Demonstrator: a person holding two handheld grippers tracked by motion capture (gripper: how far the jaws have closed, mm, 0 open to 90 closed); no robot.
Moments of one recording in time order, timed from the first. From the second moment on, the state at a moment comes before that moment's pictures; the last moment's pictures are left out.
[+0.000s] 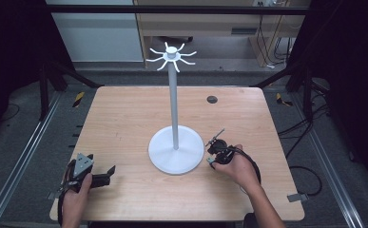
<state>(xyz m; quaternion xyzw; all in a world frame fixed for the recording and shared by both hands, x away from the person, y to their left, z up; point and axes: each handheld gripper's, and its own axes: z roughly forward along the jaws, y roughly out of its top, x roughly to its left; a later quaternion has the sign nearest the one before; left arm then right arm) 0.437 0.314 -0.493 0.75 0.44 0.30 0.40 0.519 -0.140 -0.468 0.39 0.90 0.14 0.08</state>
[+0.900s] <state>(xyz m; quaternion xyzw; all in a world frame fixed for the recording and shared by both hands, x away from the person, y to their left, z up) 0.437 0.312 -0.493 0.75 0.44 0.30 0.40 0.516 -0.162 -0.444 0.41 0.88 0.23 0.11</state>
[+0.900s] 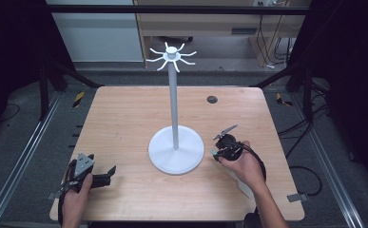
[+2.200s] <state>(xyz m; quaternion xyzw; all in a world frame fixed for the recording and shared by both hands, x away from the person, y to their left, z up) 0.434 0.315 -0.493 0.74 0.44 0.29 0.41 0.496 -0.194 -0.395 0.44 0.75 0.45 0.21</state>
